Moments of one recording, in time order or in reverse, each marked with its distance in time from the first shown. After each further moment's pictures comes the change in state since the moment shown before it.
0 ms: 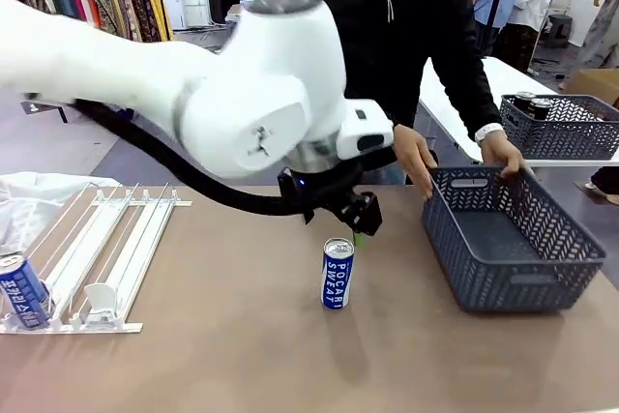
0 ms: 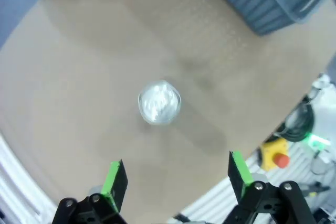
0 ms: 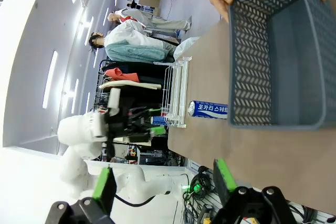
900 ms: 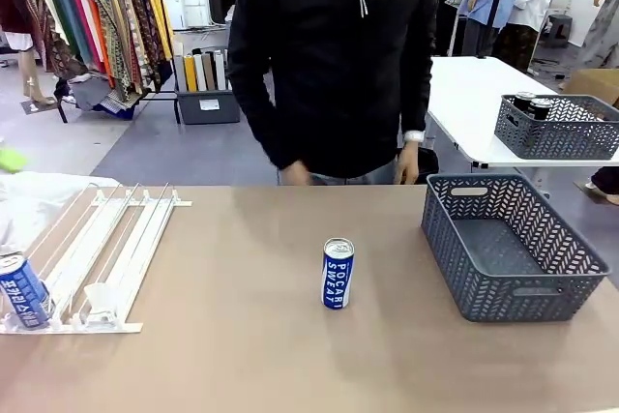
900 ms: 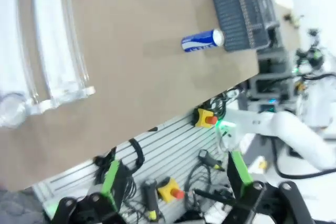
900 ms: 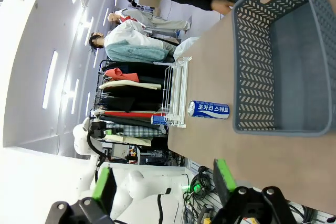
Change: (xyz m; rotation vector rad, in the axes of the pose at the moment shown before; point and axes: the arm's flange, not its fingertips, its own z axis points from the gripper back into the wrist) left arm -0.292 0.330 0.187 -0.515 -0.153 0.621; right arm 0.000 0.000 0.000 0.000 -0.001 -0.001
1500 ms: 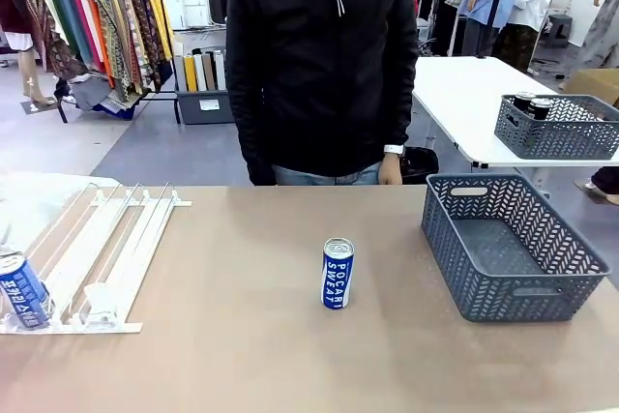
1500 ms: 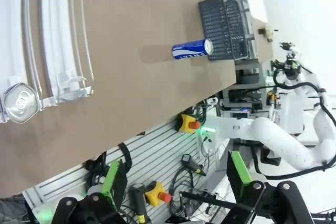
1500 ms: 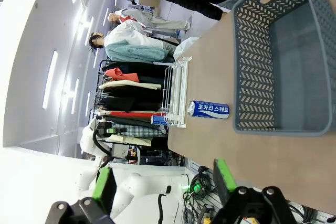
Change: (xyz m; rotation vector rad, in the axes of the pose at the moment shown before) left arm -0.004 0.049 0.011 -0.115 -0.031 0.053; right arm 0.000 0.000 0.000 0.000 0.000 0.000
